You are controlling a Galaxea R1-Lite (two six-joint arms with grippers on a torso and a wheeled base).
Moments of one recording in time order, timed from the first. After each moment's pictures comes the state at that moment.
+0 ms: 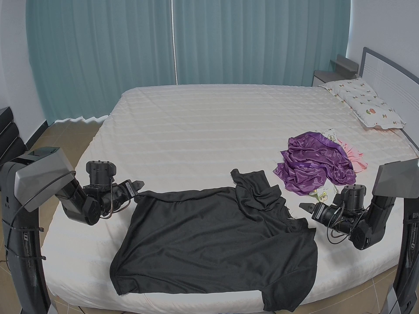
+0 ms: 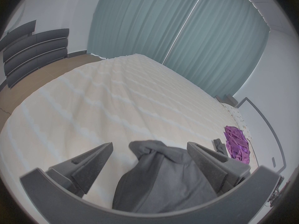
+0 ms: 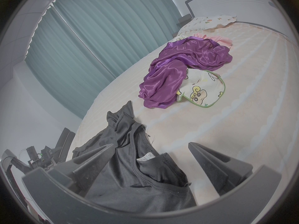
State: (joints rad) left arm -0.10 2.33 -0.98 -0.82 0.00 -0.54; right arm 0.08 2.34 -0.55 -1.27 0.14 0.56
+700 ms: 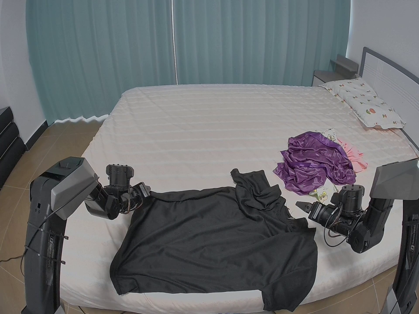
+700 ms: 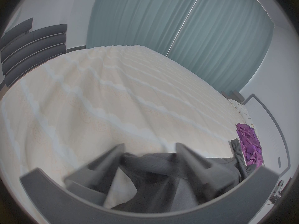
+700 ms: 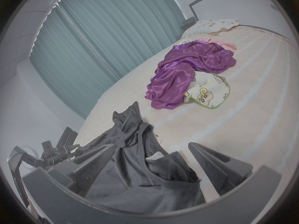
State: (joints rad) left arm -0.11 2.60 -1.36 -0.65 0.02 -0.54; right arm 0.13 2.33 -0.52 -1.34 0.11 0.56
